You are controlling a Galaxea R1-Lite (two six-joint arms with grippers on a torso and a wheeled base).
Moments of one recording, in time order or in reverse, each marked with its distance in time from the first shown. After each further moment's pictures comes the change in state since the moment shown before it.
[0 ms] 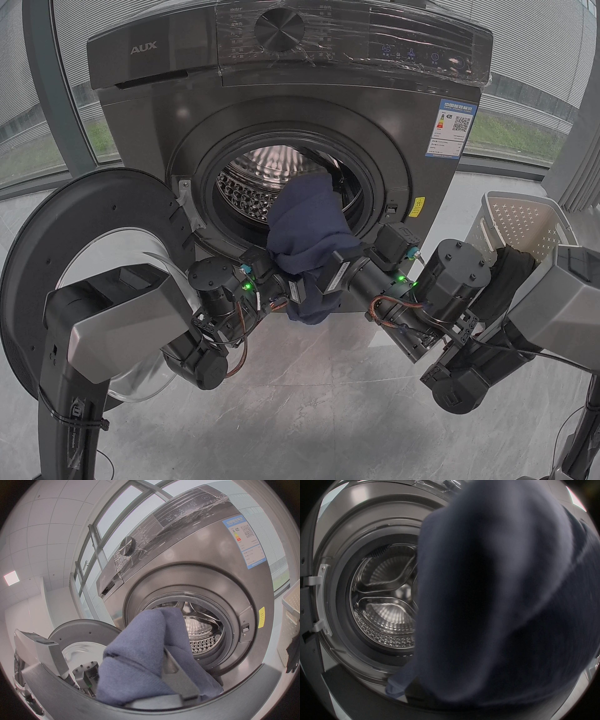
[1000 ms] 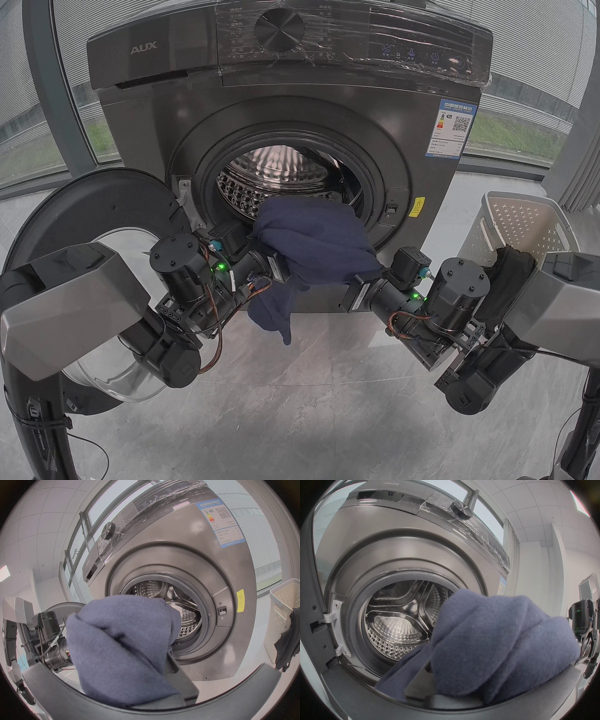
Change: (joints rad) left arm -0.005 -0.217 0.155 0.001 0.044 -0.055; right arm -0.084 0.028 0.121 -0.003 0.003 0.012
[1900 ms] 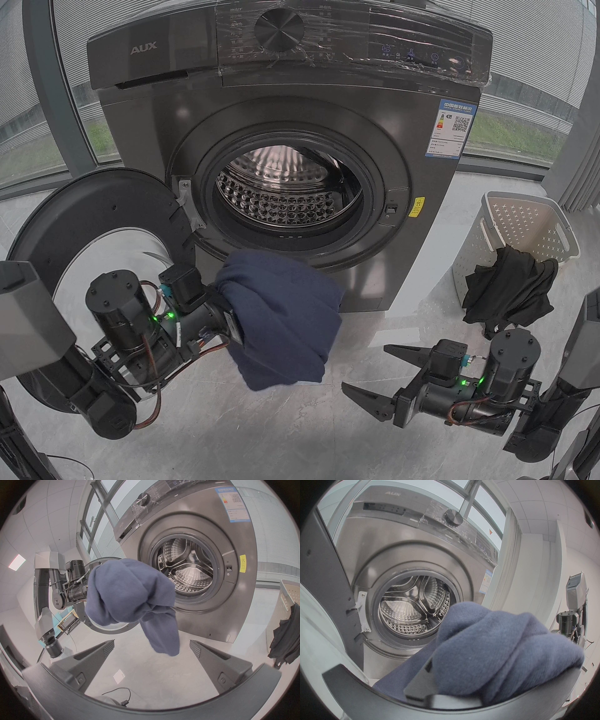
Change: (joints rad) left arm -0.024 -0.279 0.473 -0.001 -0.018 -0.003; right arm 0.069 -0.193 0.561 -0.011 0.214 -0.085
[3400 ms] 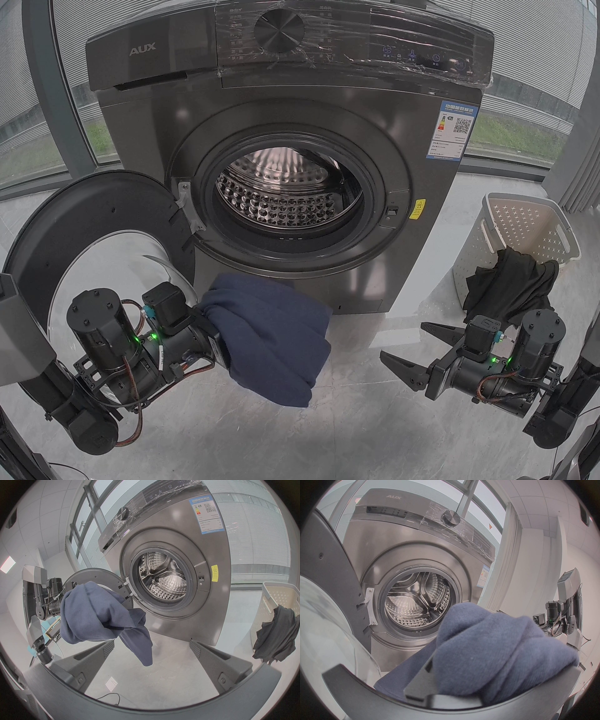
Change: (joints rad) left arm -0.007 -0.079 0.143 0.001 0.008 0.019; right arm -0.156 -0.081 0.049 -0.001 0.013 0.000
